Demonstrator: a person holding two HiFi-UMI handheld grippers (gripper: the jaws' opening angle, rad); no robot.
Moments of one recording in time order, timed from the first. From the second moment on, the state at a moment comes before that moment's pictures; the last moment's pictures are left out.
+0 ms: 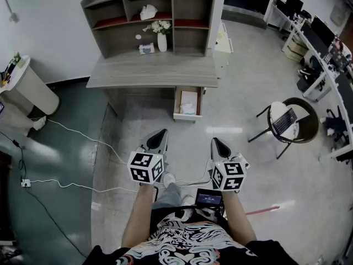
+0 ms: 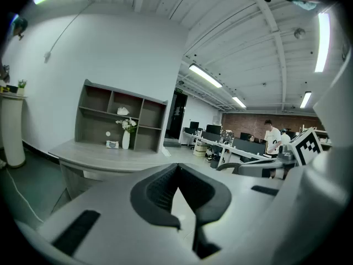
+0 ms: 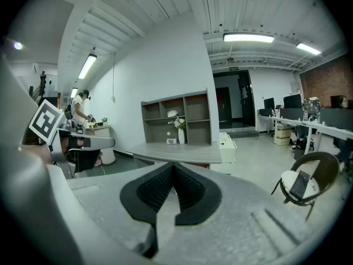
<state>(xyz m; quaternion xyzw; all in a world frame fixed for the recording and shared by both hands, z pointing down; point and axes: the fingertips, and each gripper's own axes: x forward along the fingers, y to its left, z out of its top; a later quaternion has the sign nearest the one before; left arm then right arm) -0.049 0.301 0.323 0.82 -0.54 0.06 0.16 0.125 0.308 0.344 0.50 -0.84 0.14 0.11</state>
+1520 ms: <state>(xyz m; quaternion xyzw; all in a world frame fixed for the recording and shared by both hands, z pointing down) -0.084 0.102 0.371 0.81 -0.54 0.08 0.20 0.099 0.123 0.389 0.50 -0.84 0.18 0.12</state>
